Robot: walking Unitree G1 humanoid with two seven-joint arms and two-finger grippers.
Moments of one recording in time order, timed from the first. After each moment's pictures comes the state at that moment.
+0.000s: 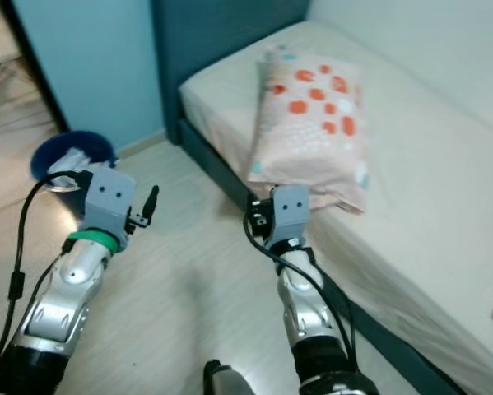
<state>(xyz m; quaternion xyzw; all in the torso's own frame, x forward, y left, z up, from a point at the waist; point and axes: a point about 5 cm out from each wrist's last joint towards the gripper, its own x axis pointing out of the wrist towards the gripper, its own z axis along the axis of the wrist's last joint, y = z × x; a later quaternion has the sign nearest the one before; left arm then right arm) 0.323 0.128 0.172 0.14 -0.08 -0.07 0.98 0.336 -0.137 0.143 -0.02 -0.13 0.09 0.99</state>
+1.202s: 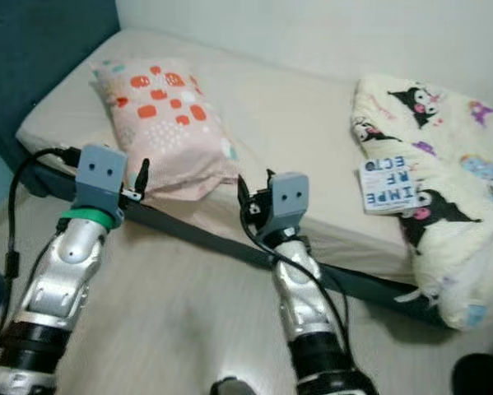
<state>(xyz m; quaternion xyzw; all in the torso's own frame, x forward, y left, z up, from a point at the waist) 0.337 0.130 0.185 0.15 -0.12 -0.03 0.98 0.332 -0.134 0.150 -0.01 -0.14 0.11 0.98</state>
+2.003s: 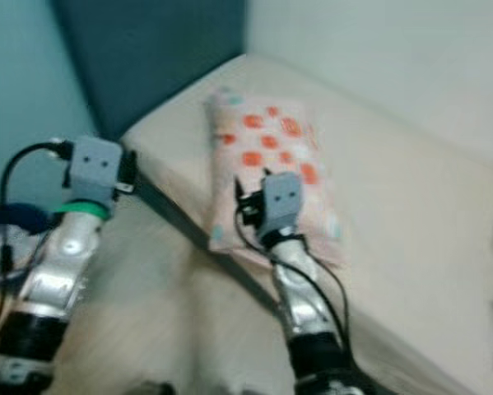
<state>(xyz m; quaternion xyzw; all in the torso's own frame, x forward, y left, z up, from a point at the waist) 0.341 0.156 0.185 0.17 -0.11 0.05 0.98 0.330 -0.110 0.151 -0.03 -0.15 0.16 0.98</state>
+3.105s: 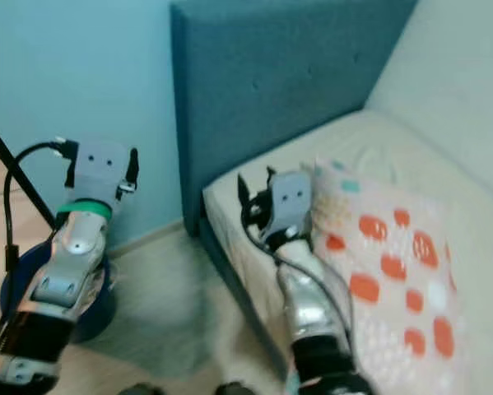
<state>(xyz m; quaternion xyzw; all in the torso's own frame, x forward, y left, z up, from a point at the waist) 0.344 0.153 0.186 0.18 -0.11 0.06 0.98 0.329 -0.105 0.153 -0.01 -0.15 0.17 0.97</state>
